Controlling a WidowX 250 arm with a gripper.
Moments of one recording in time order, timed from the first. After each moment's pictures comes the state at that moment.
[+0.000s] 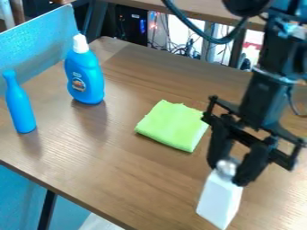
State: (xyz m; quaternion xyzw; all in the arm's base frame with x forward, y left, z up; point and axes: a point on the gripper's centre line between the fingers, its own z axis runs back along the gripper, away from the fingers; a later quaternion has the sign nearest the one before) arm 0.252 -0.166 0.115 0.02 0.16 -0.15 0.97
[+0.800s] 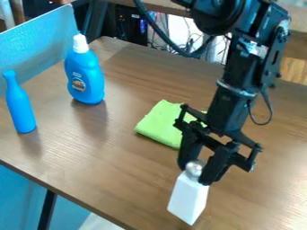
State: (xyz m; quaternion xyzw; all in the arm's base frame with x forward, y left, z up) arm 0.258 -0.135 0.087 0.04 0.18 -0.14 0.97
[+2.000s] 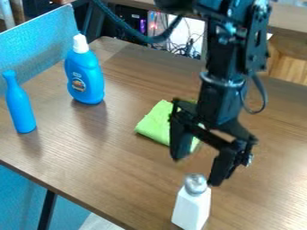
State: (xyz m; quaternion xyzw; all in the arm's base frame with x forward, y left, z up) arm 0.255 -0.136 0.107 -0.01 0.06 -0.15 0.99
